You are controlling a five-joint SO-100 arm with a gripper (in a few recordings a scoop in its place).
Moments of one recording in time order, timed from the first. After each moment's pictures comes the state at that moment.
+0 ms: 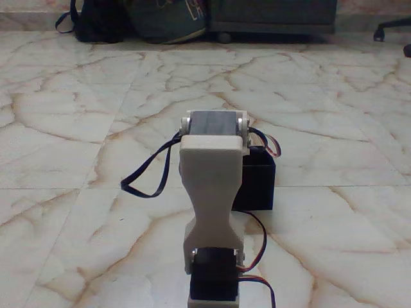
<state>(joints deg) 3.5 107.0 132.6 1.9 -87.3</state>
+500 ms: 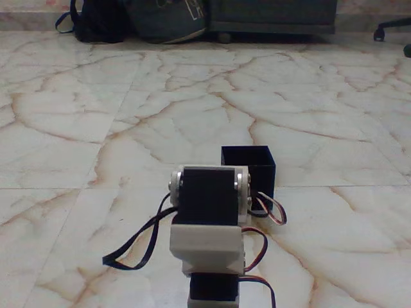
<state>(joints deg) 4.0 134.5 170.5 8.2 -90.7</state>
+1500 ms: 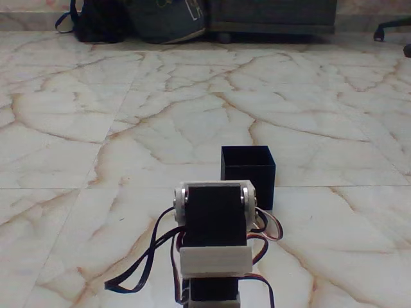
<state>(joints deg) -2.3 138.1 176.7 40.3 -85.8</state>
